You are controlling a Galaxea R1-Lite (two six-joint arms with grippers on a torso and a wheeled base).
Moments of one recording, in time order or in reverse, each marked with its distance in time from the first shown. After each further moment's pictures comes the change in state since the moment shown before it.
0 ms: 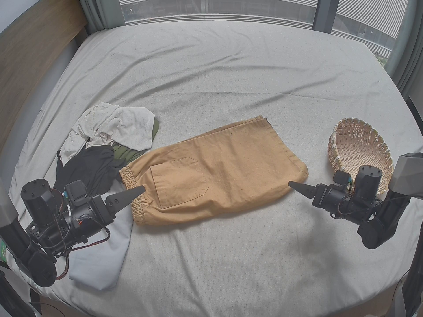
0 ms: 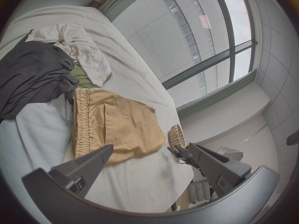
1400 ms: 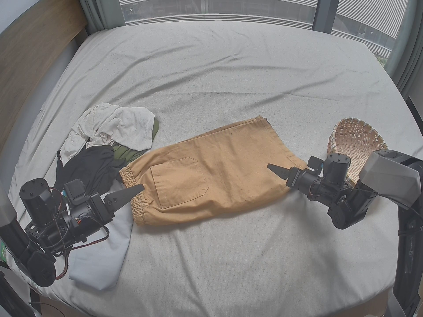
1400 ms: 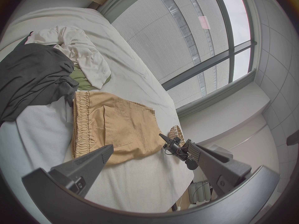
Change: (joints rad) left arm 0.001 -0.009 -0.001 -0.001 0.004 0.000; right arm 0.061 0.219 -0.451 0.188 -0.105 0.005
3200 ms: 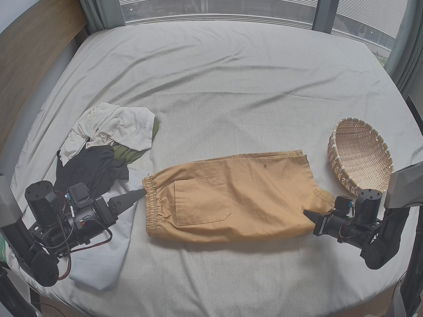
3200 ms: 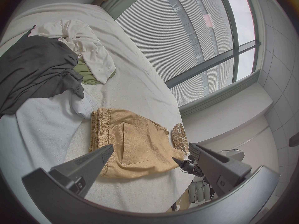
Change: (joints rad) left arm 0.000 0.044 0.000 0.000 0.002 0.000; right arm -0.034 -0.192 0.707 -0.310 -0.070 -0.253
